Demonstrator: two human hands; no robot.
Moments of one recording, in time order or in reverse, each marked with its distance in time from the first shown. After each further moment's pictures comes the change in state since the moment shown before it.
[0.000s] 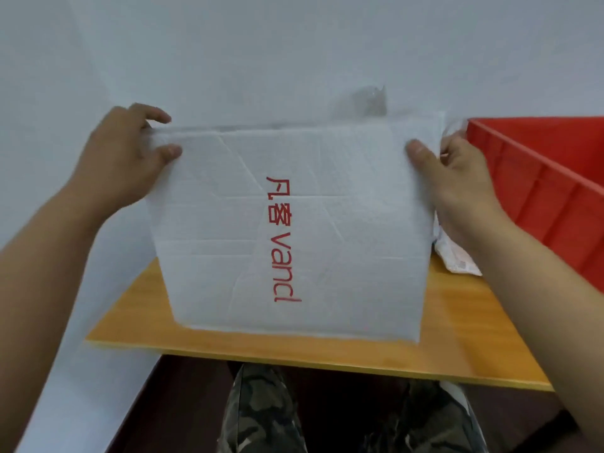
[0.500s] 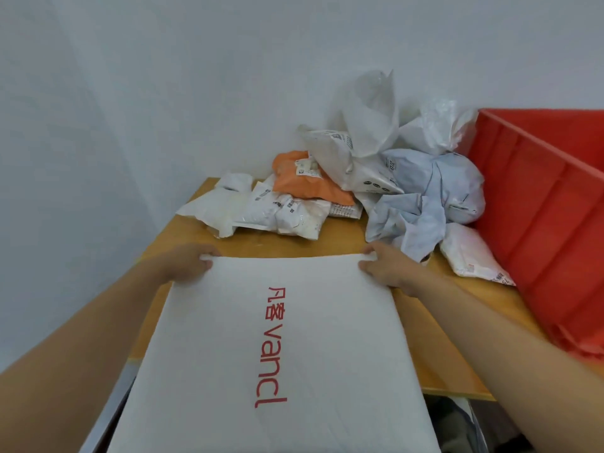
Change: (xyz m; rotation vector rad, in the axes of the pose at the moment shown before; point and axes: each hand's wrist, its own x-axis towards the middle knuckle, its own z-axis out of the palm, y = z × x) left_hand -0.047 -0.086 0.171 0.106 -0.938 -0.294; right_hand -0.011 0.146 0.057 -0.661 -0.585 0.533
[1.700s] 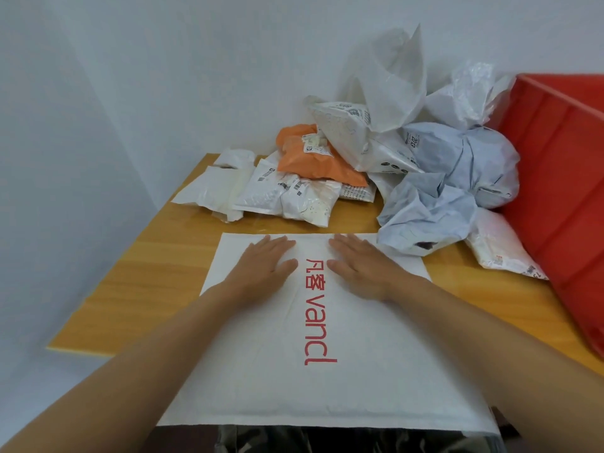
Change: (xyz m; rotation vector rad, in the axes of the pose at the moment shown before) left_hand 0.002 0.088 0.084 -0.003 0.069 0.299; right_hand 0.024 -0.010 0.048 -0.522 -0.203 -0.367
